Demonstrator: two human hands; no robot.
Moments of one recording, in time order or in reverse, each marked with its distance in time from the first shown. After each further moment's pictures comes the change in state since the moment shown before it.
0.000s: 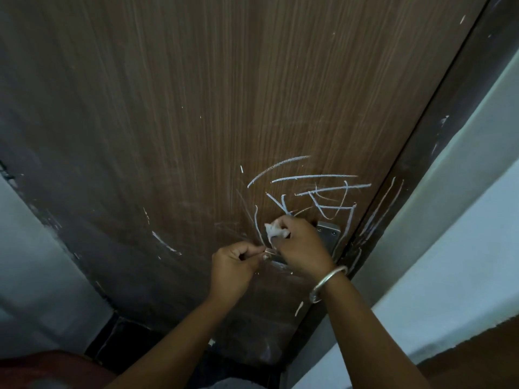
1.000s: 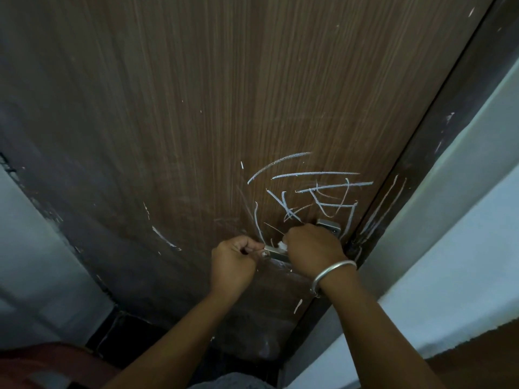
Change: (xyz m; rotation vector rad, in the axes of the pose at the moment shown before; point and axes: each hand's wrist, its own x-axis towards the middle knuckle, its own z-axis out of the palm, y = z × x) left_hand 0.001 0.004 0.004 0.168 0.067 -0.110; right_hand -0.011 -0.007 -0.021 -0.818 -0.168 -0.076
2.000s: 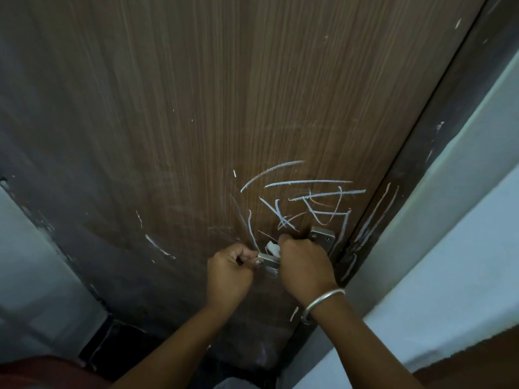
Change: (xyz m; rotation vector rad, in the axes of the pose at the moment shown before) left_hand -0.001 0.000 0.005 0.037 0.025 0.041; right_hand -0.010 -0.008 0.016 0.174 0.222 0.048
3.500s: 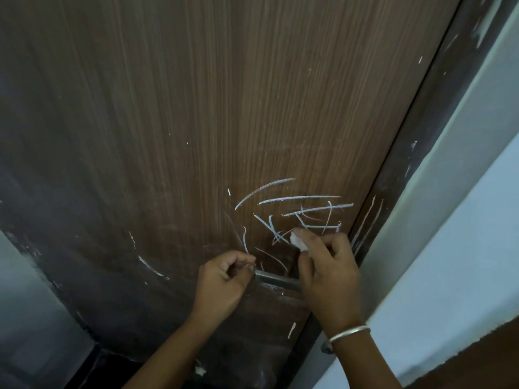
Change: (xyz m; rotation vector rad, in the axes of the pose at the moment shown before) left_hand 0.004 0.029 -0.025 -0.106 -0.123 0.132; right_hand -0.023 0.021 -0.012 0.180 0.739 -0.093
